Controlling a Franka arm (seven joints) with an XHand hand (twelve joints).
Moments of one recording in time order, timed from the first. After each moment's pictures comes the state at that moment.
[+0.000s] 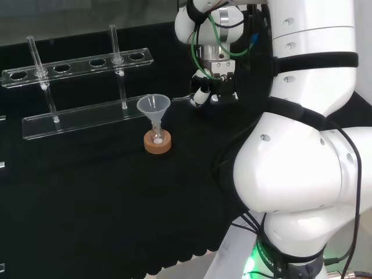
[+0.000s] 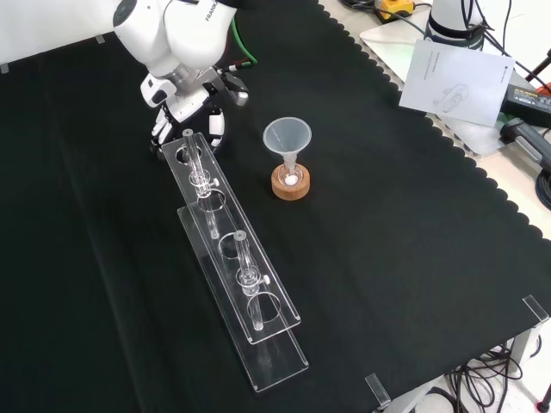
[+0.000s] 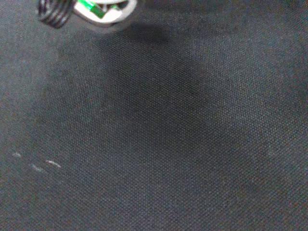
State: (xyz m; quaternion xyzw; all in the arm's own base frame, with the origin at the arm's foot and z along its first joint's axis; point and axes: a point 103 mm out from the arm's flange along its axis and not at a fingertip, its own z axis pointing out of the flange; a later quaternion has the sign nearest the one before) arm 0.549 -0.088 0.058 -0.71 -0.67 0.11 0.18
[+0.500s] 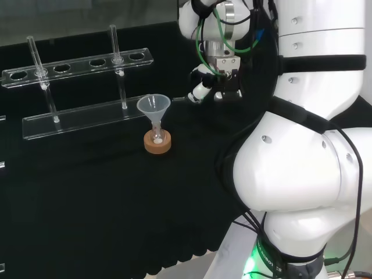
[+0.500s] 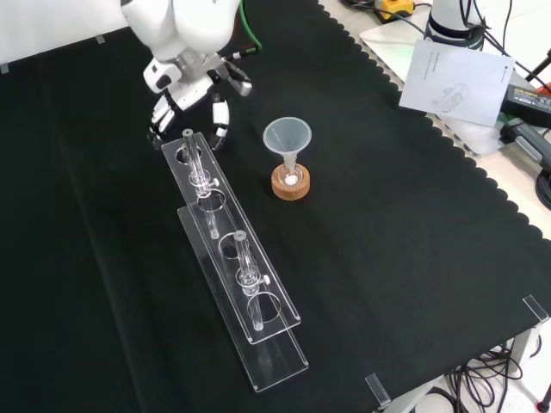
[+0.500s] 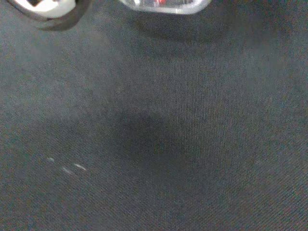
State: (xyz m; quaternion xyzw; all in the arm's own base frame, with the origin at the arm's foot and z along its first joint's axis) arm 0.539 -0.090 0.085 -0.70 -0.69 0.07 0.17
